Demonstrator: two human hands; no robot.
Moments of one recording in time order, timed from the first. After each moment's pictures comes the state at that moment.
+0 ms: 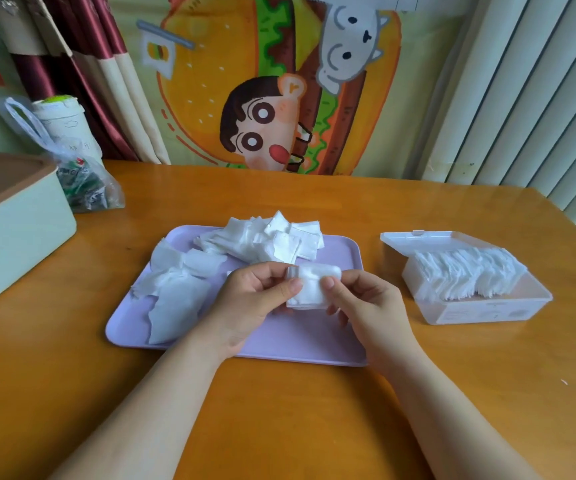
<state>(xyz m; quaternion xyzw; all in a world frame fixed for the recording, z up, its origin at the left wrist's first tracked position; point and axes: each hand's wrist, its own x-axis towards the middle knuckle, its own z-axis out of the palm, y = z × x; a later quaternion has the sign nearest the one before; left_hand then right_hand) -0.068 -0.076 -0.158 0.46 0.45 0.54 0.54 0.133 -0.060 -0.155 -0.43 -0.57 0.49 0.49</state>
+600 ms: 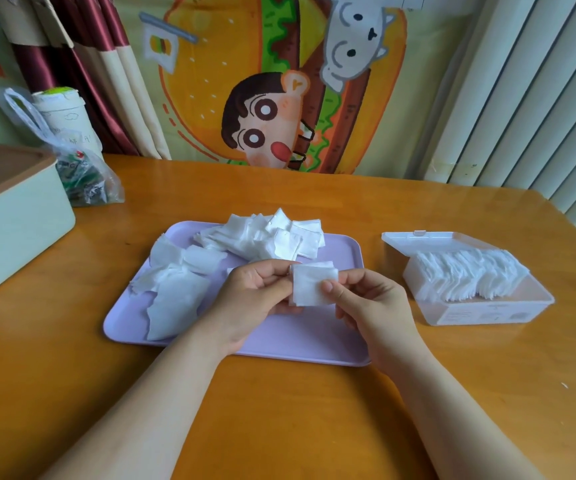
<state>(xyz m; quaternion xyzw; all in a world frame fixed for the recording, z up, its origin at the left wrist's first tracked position) -0.064 -0.075 -0.156 0.45 0.47 0.53 0.55 0.136 -0.056 -0.156 -0.42 -0.54 0.54 0.49</state>
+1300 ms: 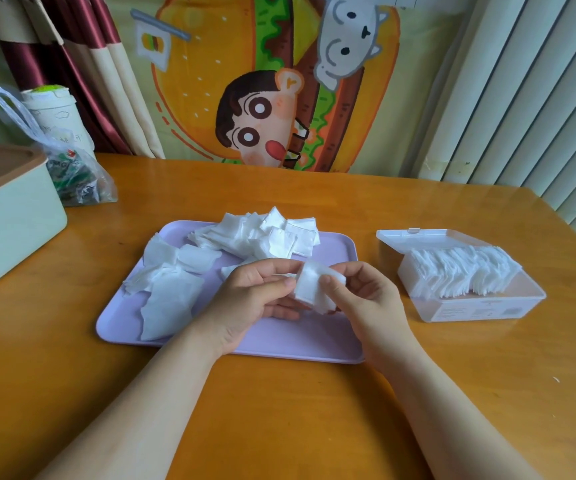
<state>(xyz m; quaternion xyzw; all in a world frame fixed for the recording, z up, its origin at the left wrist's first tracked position) -0.066 -0.079 -0.149 0.46 0.43 0.50 0.60 0.136 -0.054 -0.164 -0.39 -0.54 0.54 0.51</state>
